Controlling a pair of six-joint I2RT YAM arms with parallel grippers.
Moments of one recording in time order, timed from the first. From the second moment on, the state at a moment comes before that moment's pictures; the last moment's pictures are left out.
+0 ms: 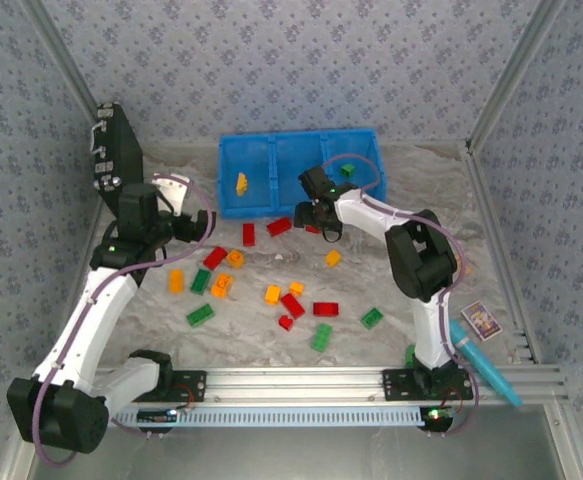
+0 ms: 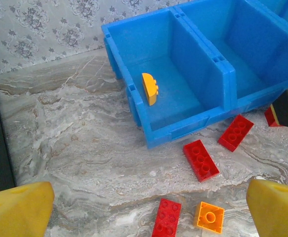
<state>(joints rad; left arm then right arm) -0.21 1.02 0.95 -0.47 0.09 0.09 0.56 2.07 1.56 -0.61 0.10 0.58</state>
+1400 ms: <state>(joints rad) -0.21 1.04 0.94 -0.46 0.09 0.08 0.55 2.00 1.77 -0.75 0.15 0.43</state>
